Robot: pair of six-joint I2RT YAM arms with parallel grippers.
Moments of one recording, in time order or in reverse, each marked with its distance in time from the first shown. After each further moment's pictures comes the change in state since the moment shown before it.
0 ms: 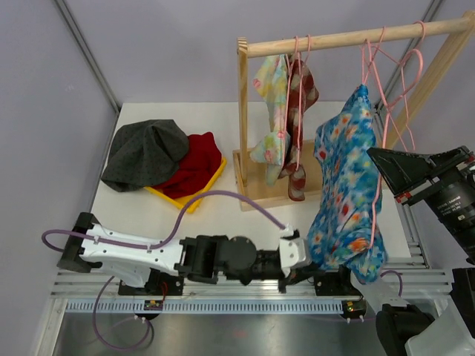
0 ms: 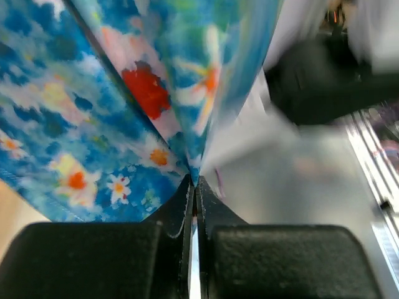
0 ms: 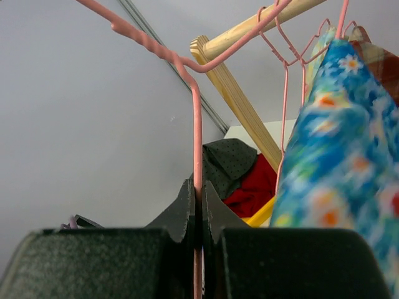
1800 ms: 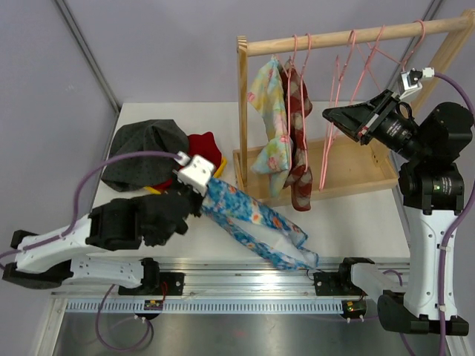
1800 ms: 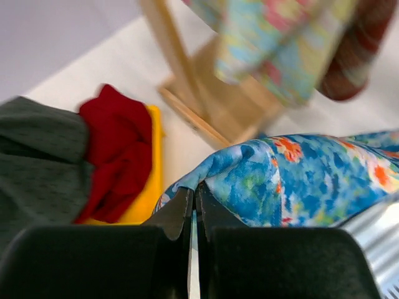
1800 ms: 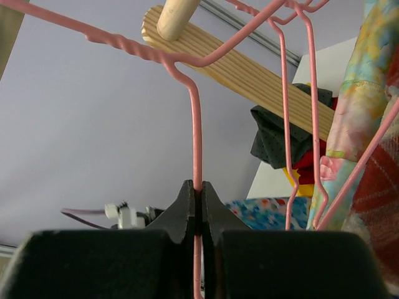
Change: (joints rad) left arm 0.162 -0.392 0.079 -0.983 -0.799 -0.126; right arm 0.006 0.118 -0.569 0.580 -0.285 0.386
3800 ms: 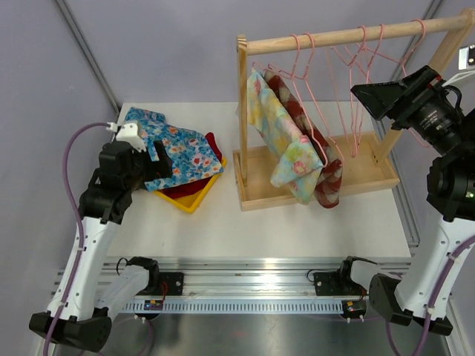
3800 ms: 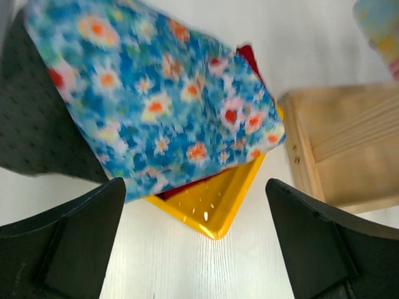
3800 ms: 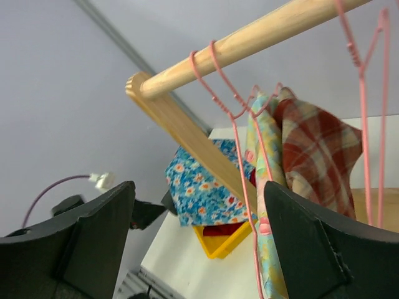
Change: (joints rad) left arm 1.326 -0.073 -0.163 0.168 0.835 -0.002; right arm -0.210 0.123 0.428 -0.288 0.075 -0.399
